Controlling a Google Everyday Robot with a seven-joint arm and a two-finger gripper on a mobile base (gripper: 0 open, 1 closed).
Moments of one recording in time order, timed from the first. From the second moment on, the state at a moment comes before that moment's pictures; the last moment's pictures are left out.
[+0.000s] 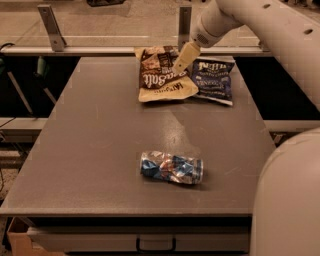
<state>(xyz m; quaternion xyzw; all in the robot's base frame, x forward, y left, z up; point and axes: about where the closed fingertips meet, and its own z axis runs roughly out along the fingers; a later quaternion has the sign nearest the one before) 0.785 -0.096 0.928 -0.51 0.77 -0.04 0.39</state>
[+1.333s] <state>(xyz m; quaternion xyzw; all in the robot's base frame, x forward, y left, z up) 0.605 -0.148 1.066 -0.43 0.65 -0.01 0.63</state>
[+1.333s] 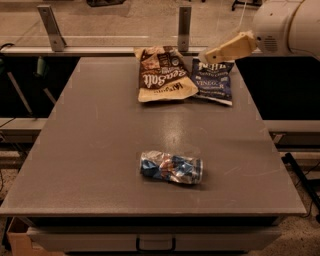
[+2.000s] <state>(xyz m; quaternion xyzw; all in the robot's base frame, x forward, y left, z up) 0.585 -0.145 1.088 -0.42 0.63 -0.01 0.66</state>
